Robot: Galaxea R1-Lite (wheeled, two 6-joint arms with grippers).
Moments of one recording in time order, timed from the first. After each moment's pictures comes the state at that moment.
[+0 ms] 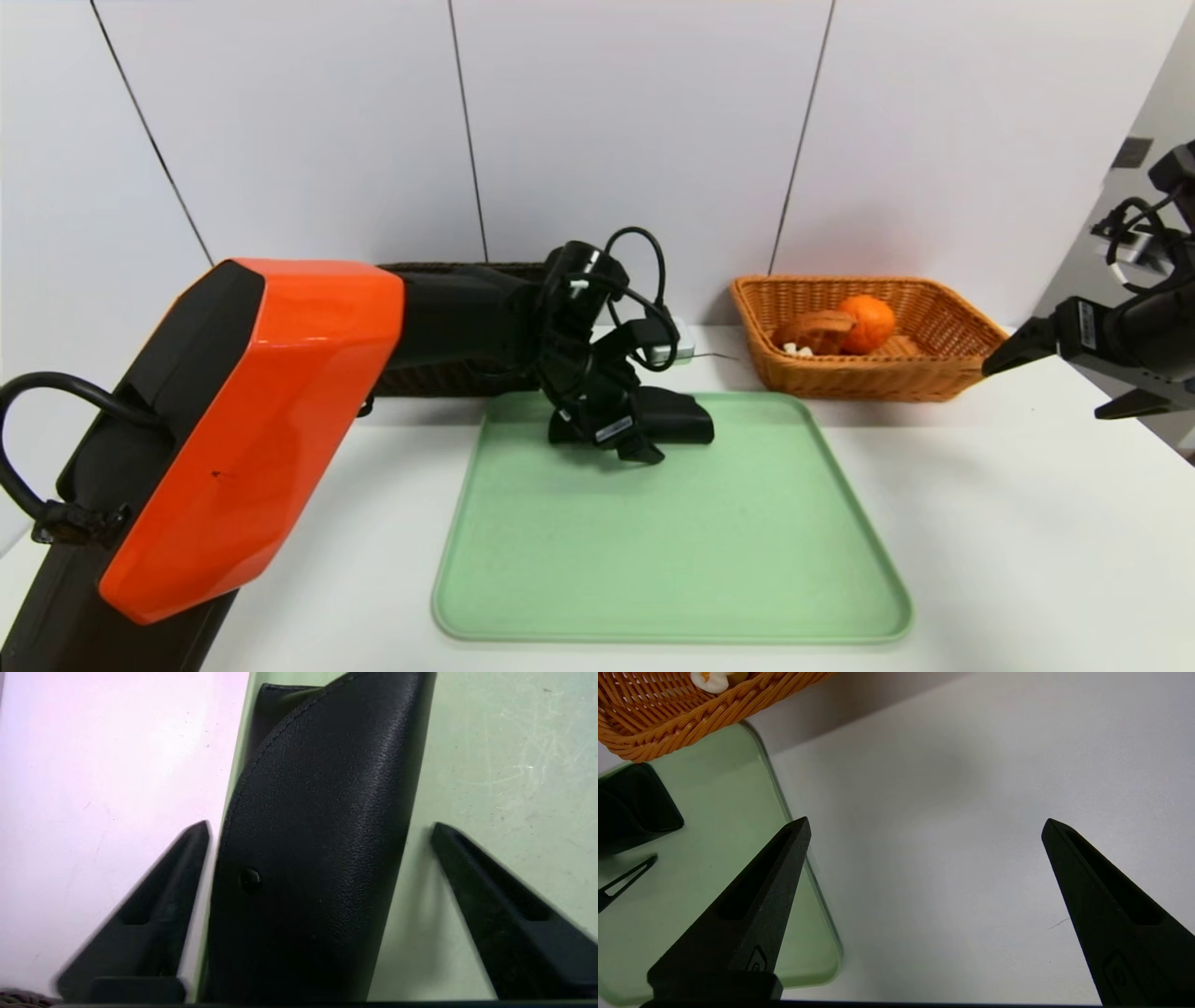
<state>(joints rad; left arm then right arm) -0.61 2.35 -1.97 0.42 -0.32 0.74 -0.15 1.70 -1.51 0.82 0.12 0.25</state>
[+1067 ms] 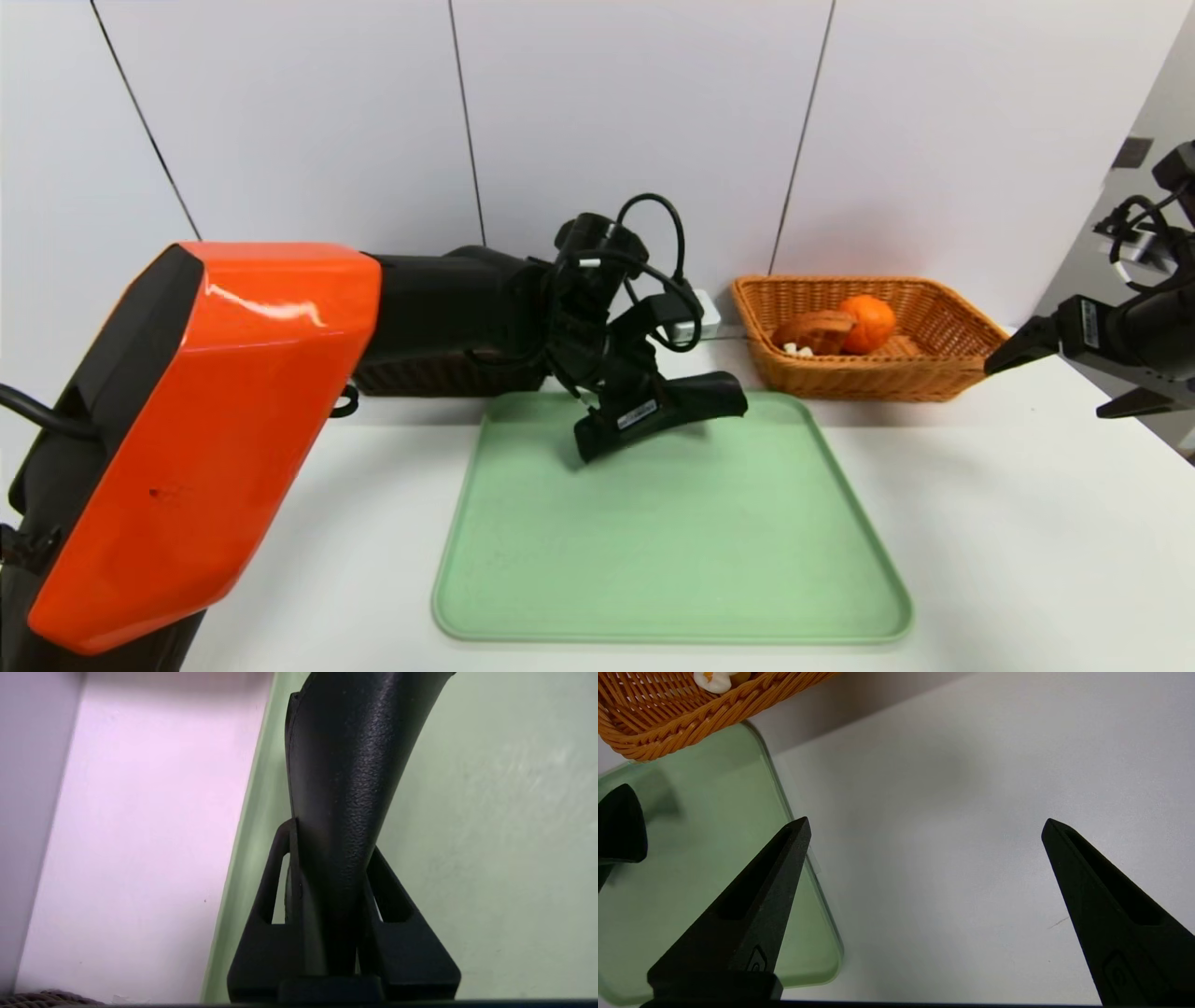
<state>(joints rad) -0.67 2.27 -1.97 0.38 -0.30 0.65 -0.15 1.70 -1.51 0.83 0.12 0.25</state>
